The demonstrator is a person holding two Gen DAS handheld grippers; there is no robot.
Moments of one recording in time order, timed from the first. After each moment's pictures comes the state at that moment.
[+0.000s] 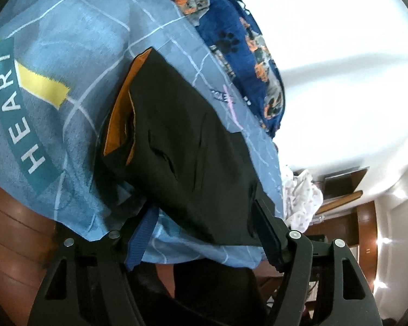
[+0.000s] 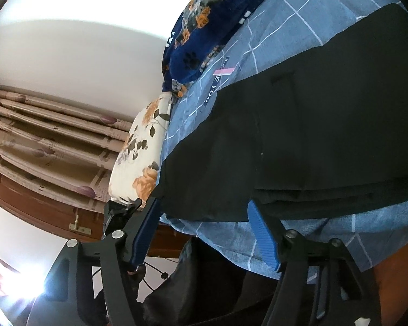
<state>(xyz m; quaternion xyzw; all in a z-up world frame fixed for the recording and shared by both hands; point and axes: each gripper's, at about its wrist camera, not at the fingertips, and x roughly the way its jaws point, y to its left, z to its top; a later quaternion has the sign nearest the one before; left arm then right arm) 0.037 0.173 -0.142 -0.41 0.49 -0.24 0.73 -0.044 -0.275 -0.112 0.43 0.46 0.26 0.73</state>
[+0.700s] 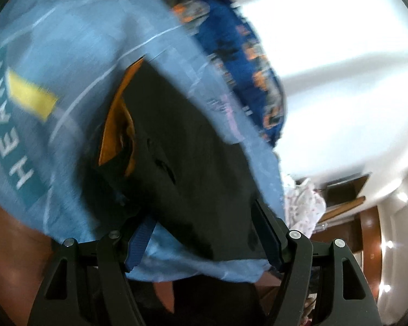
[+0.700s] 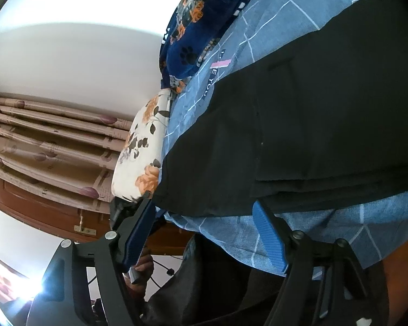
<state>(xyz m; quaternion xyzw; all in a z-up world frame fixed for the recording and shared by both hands) 0.040 0.165 -0.134 -0.40 0.45 -0.24 0.76 -0.043 -0.268 -0.120 0.45 0.47 0.26 0.72</state>
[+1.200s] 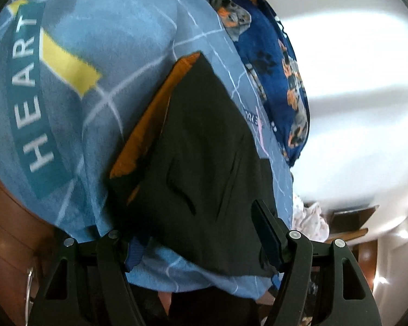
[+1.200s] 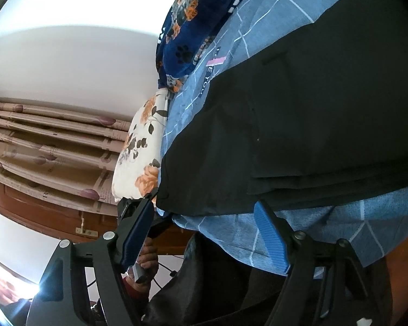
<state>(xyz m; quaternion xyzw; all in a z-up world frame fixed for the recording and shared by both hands) 0.045 0.178 -0.172 -0.46 0.48 -0.16 0.73 -0.041 -0.269 -0.127 0.46 0.48 0.25 0.71</state>
